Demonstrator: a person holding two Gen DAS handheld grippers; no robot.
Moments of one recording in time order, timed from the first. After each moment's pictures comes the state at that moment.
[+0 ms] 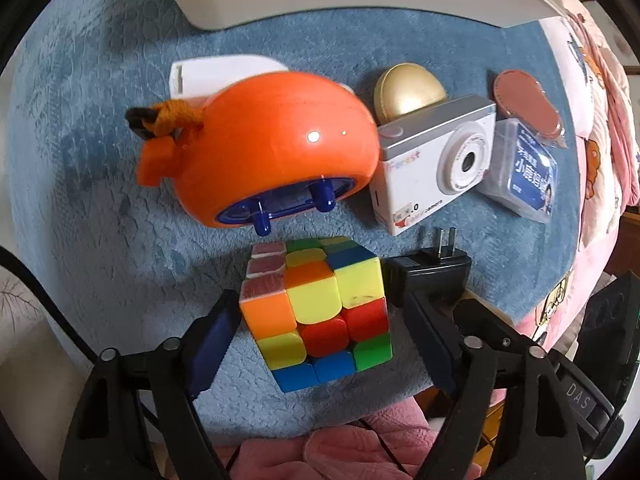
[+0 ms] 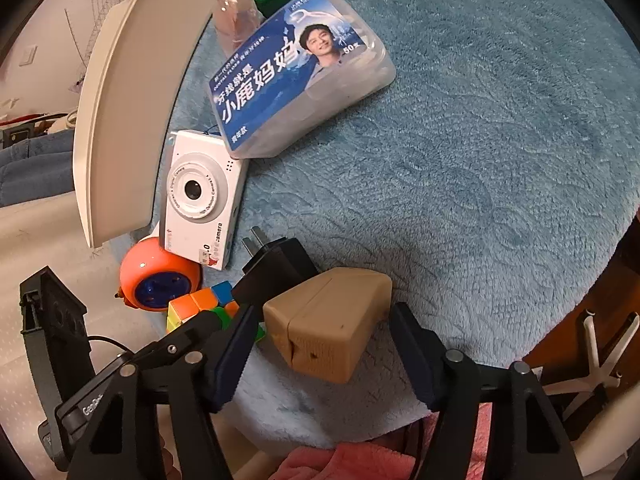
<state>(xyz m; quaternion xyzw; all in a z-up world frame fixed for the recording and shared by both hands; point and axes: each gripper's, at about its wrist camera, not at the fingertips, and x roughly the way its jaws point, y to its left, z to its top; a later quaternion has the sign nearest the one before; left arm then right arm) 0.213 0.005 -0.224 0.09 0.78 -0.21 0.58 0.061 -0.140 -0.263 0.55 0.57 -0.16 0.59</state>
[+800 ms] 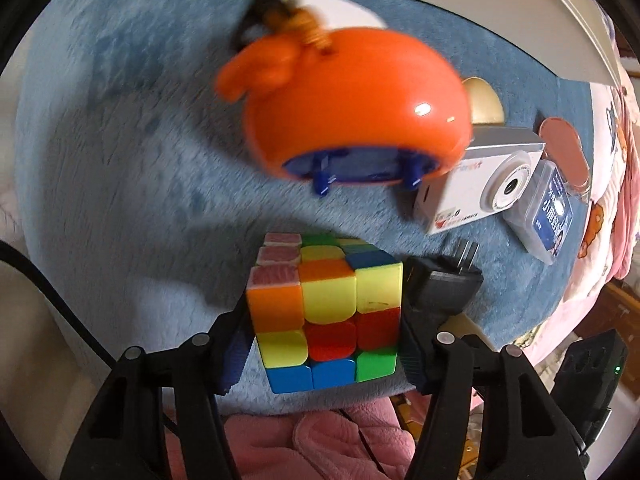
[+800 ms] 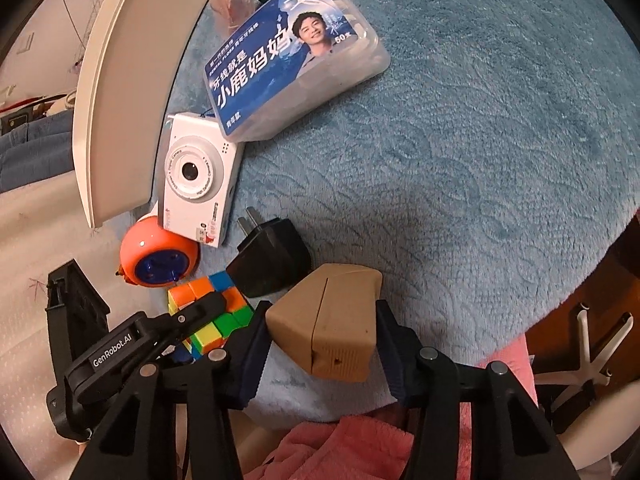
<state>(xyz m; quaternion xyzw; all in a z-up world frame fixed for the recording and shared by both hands) 0.207 0.062 -0.229 -0.01 0.82 -0.11 0.56 0.048 -0.169 -0.258 0.54 0.61 -0.13 0.57</state>
